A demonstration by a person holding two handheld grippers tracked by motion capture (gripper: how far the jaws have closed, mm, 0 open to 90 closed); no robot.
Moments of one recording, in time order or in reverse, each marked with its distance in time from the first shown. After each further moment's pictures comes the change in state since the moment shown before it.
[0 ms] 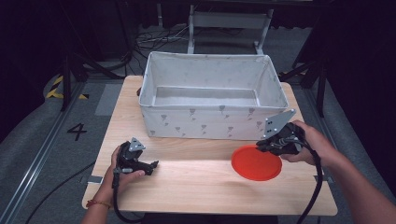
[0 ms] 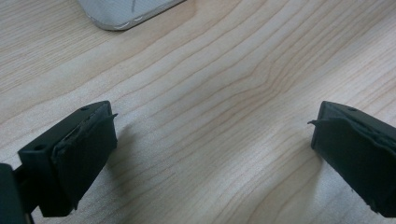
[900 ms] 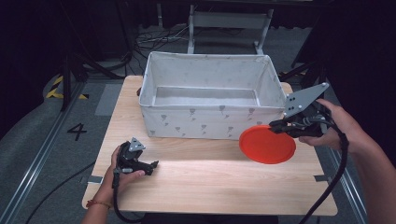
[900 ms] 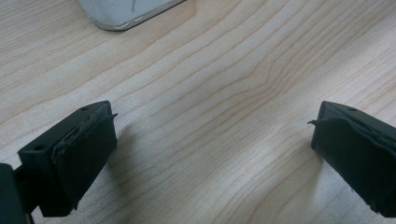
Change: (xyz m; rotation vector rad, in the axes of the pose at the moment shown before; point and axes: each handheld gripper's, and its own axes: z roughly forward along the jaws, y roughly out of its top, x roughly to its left) left arm 0.000 0.000 0.000 0.000 0.000 0.000; right arm -0.015 0.022 -0.072 -0.064 -0.081 -0.003
